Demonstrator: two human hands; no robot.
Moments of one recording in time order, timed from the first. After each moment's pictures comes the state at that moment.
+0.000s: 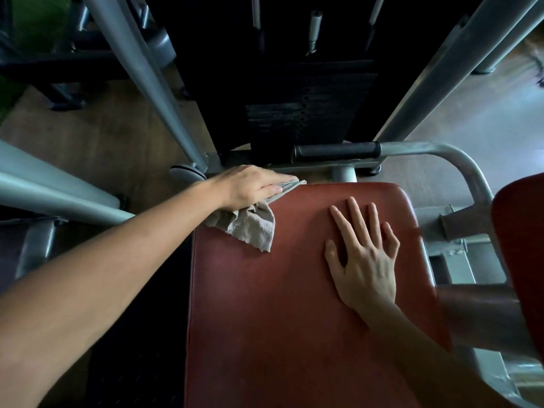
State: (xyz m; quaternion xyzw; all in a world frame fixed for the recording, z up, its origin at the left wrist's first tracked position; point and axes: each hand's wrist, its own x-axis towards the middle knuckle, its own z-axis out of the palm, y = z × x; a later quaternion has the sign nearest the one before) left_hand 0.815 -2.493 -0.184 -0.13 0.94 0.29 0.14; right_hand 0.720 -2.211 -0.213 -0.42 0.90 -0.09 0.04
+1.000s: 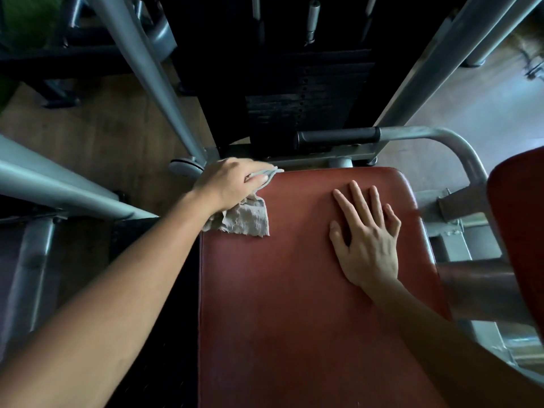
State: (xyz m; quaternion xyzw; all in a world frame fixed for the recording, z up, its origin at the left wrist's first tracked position) left_hand 0.859 -2.482 -0.193 -0.27 0.93 0.26 0.02; right_hand 0.722 -2.210 -0.213 -0.43 0.90 -0.10 0.03
